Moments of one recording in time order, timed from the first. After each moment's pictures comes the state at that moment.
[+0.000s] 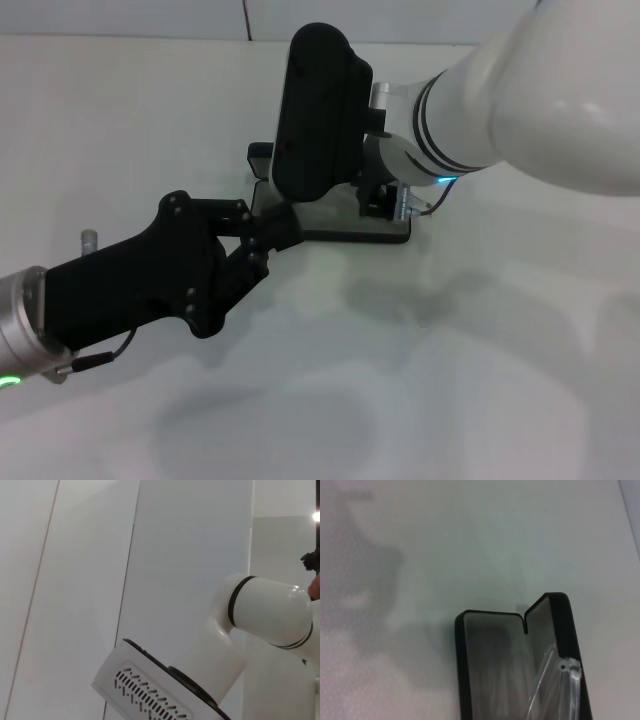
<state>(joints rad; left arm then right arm) -0.24 -2.03 1.40 0.63 1.03 1.74 -1.04 0.94 2.03 -2.15 -1.34 -2.77 -1.15 2.80</state>
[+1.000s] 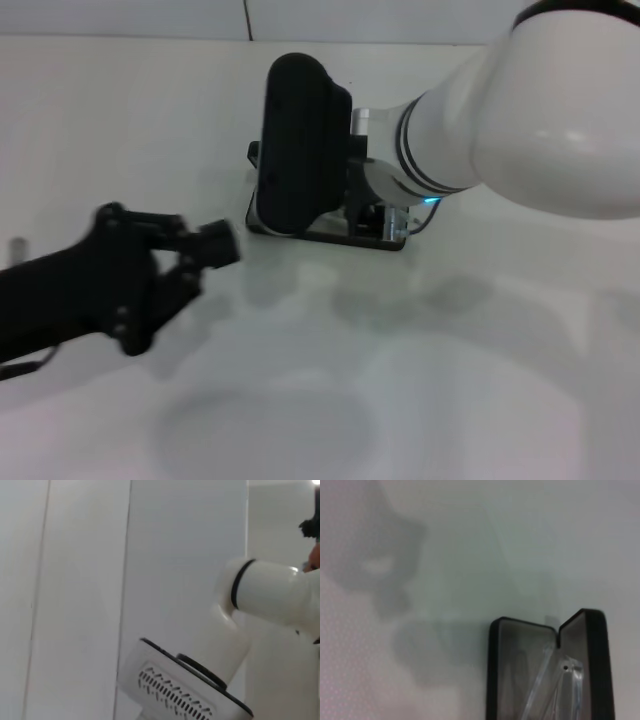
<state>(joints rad) -0.16 -1.95 1.36 0.73 1.09 1.75 -1.06 0.96 2.03 -2.20 -1.35 -2.75 -1.16 2.81</state>
